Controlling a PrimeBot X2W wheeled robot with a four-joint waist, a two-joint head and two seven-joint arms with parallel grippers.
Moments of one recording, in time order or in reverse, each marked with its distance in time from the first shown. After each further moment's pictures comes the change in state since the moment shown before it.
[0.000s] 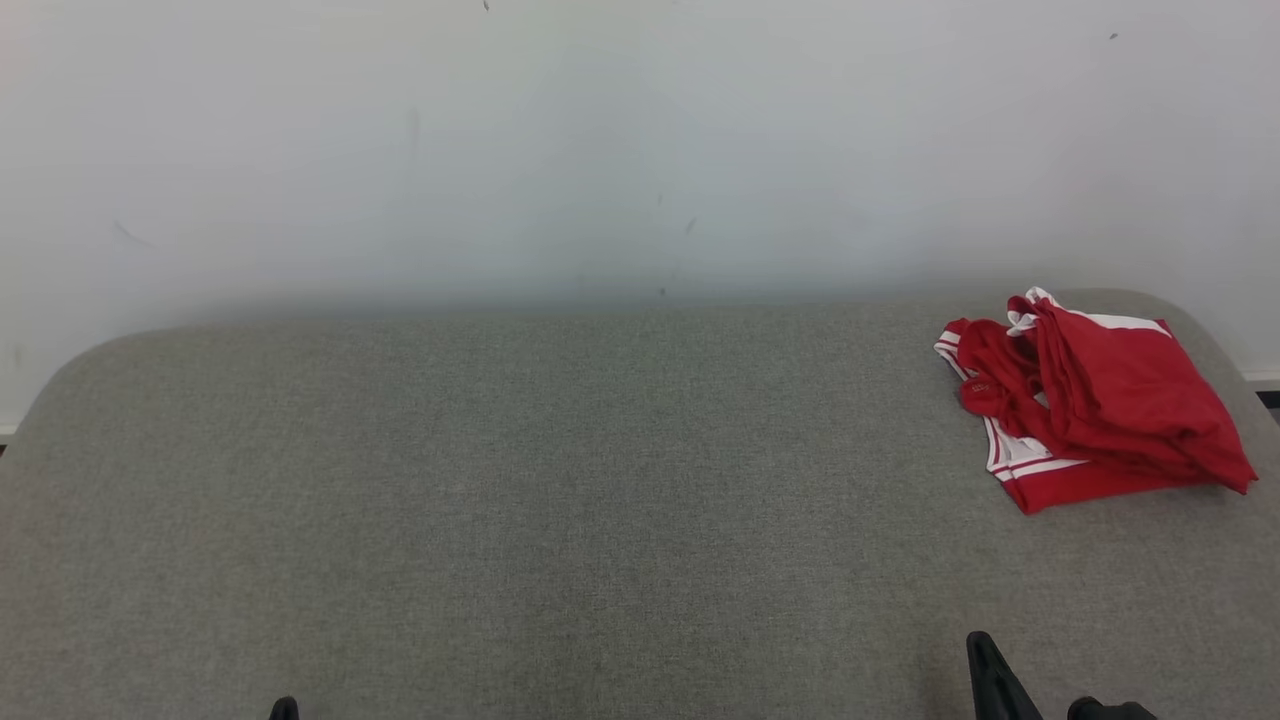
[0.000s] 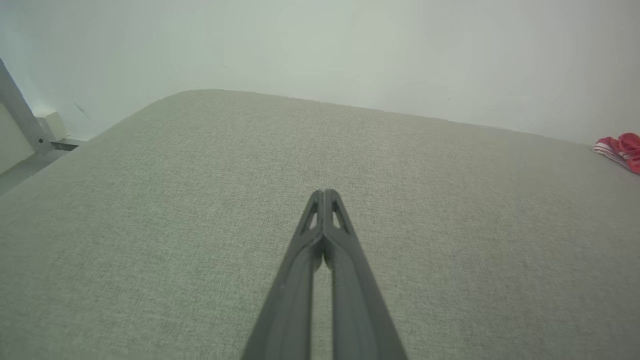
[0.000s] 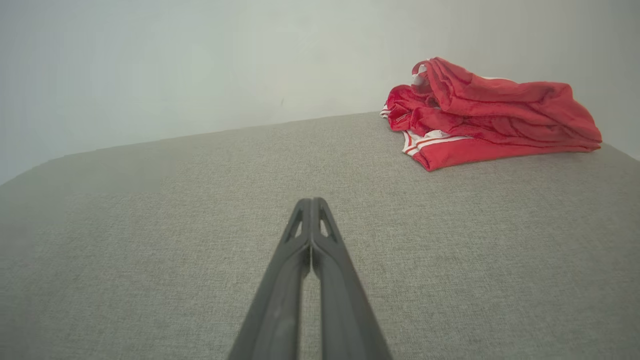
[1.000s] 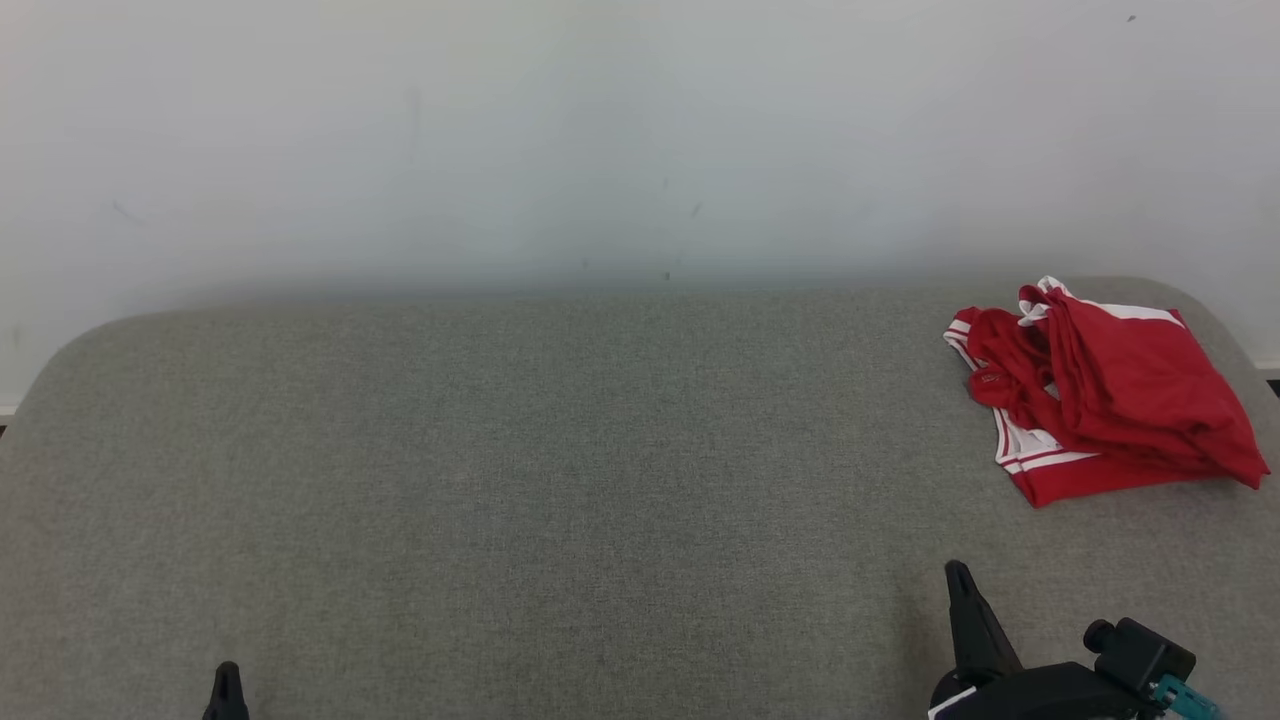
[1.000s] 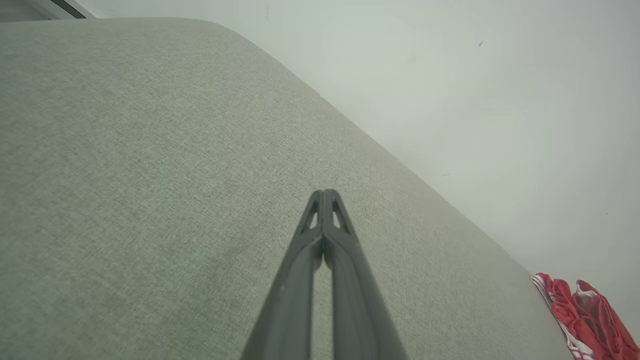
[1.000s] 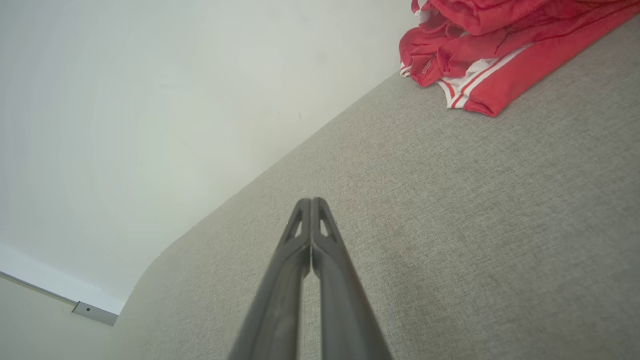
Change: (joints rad) left arm -0.085 0.001 0.078 0.004 -0.515 -0.008 0.132; right arm -0.165 0.000 0.050 0.077 0.554 0.000 0.105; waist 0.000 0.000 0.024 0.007
